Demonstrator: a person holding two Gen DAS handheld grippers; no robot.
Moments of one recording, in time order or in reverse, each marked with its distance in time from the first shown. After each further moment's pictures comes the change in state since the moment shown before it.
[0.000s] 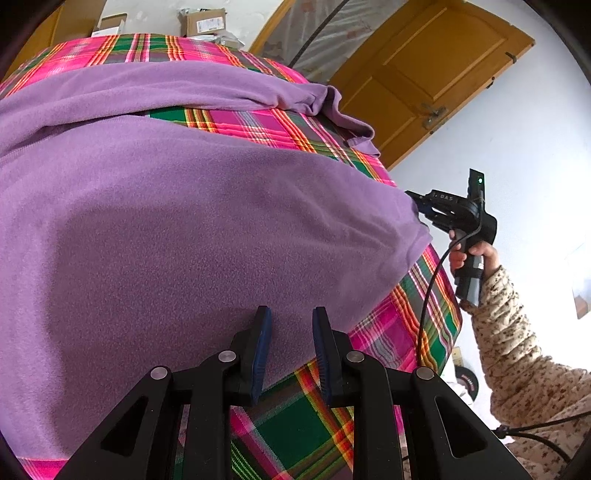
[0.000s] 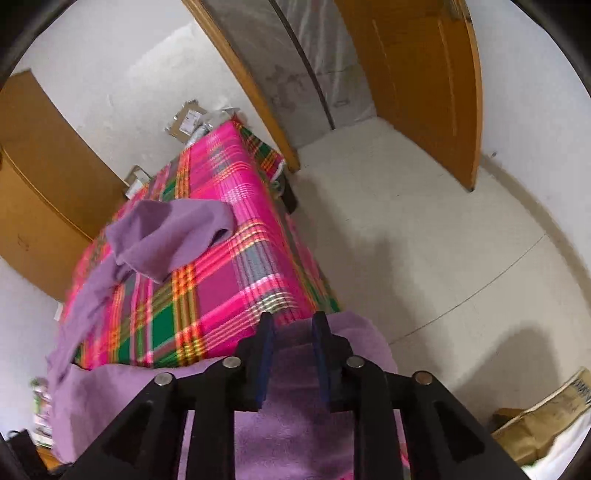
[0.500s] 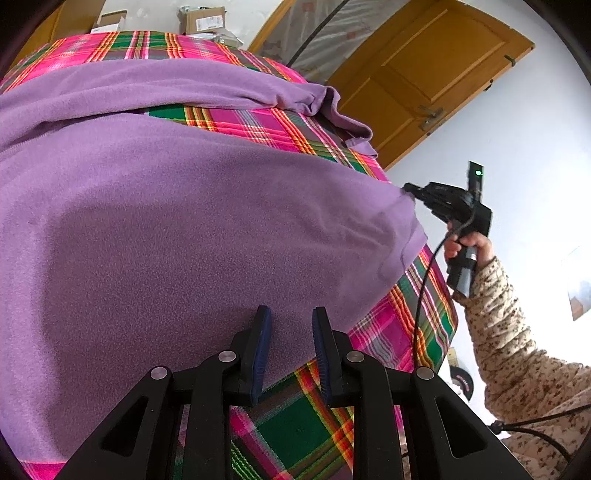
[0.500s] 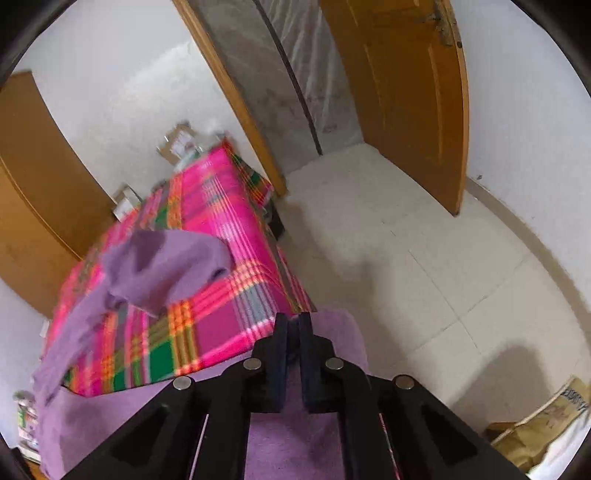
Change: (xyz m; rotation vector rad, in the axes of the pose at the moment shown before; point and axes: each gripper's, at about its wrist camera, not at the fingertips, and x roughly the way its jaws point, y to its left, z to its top) left arm 0.000 0.003 0.000 -0.009 0.002 -0.023; right arm -0.001 0.014 0.014 -0.022 -0.100 -0.113
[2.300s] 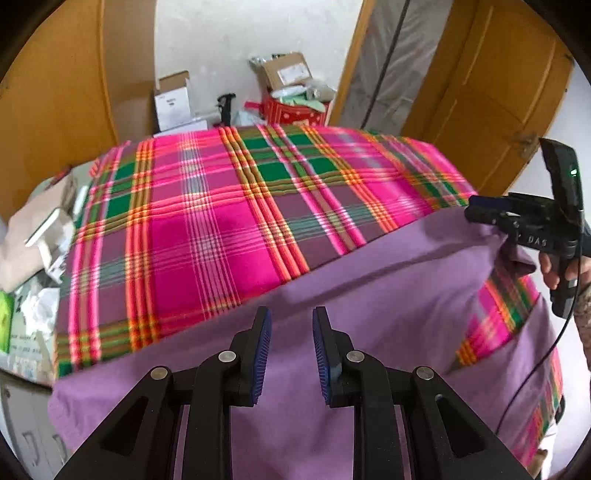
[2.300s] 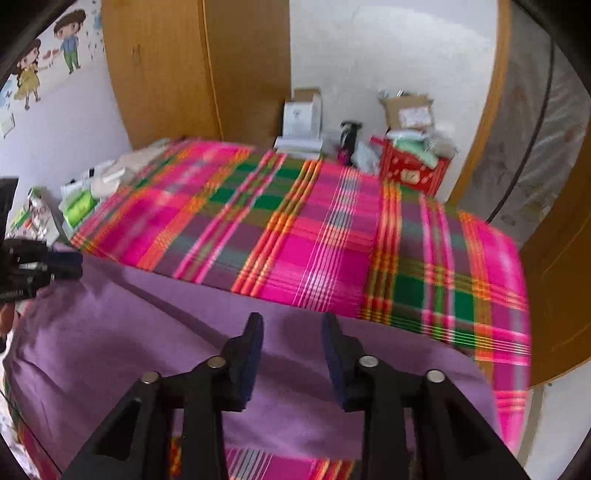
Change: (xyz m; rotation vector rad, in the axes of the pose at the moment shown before) left arm -0.074 0.173 0.235 0.116 -0.064 0.426; right arm 0.117 0.377 0.026 -0.839 0.182 0.243
